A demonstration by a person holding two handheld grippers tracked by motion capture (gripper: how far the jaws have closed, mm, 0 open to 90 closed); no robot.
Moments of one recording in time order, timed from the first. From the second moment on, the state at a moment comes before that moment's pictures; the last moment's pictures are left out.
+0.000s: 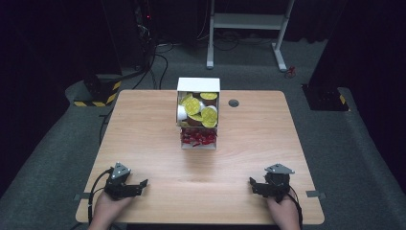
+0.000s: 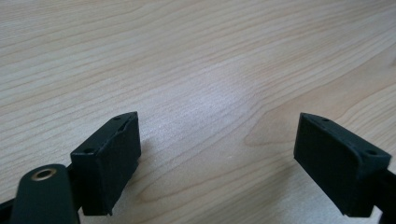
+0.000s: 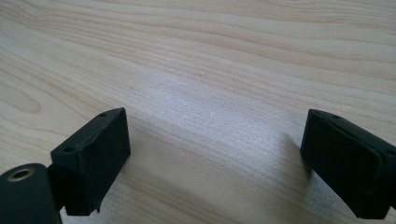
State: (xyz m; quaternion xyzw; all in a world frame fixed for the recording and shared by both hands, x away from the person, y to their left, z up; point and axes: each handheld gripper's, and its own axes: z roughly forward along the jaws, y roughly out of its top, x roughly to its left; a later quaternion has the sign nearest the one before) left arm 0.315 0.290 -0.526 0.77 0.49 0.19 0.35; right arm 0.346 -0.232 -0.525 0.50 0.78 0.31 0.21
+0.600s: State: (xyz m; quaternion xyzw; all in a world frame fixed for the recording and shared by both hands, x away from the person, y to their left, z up) left arm 0.309 0.288 -0.512 0.75 0.48 0.23 0.40; right arm 0.345 -0.231 -0.525 0.50 0.78 0.31 0.21
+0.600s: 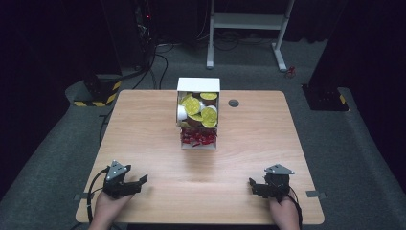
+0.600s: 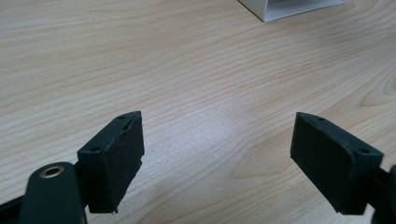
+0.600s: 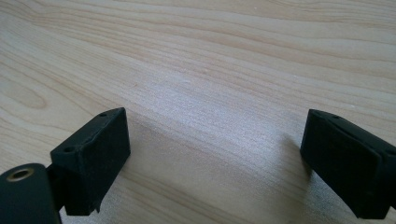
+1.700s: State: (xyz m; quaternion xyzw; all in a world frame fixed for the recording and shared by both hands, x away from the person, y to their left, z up) left arm 0.311 0.268 -0.480 0.76 0.45 0.23 0.42; right arm 0.345 -0.230 -0.525 0.49 0.78 0.32 0.20
